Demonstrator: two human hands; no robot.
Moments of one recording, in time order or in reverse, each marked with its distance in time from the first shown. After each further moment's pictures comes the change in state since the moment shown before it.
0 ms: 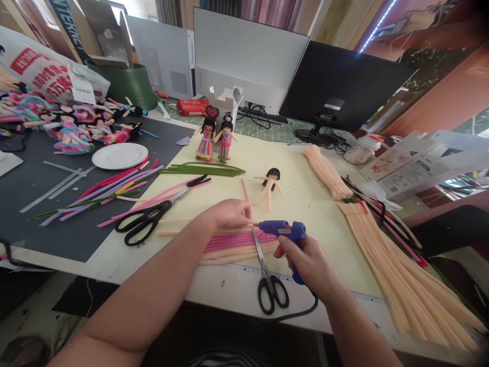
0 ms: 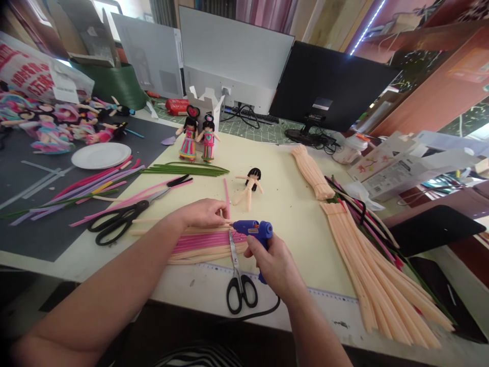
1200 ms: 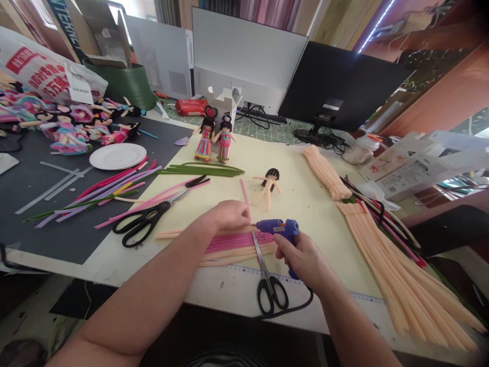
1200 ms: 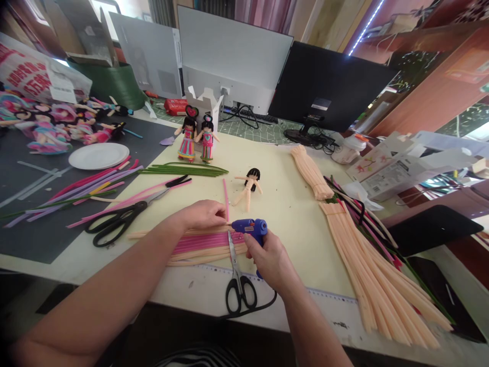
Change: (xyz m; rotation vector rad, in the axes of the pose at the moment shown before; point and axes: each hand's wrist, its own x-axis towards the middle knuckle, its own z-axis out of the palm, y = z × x) left_hand 0.002 0.003 0.004 0.082 0.034 -0.006; right_hand 0.008 -0.002 0.004 -0.044 -0.016 0.011
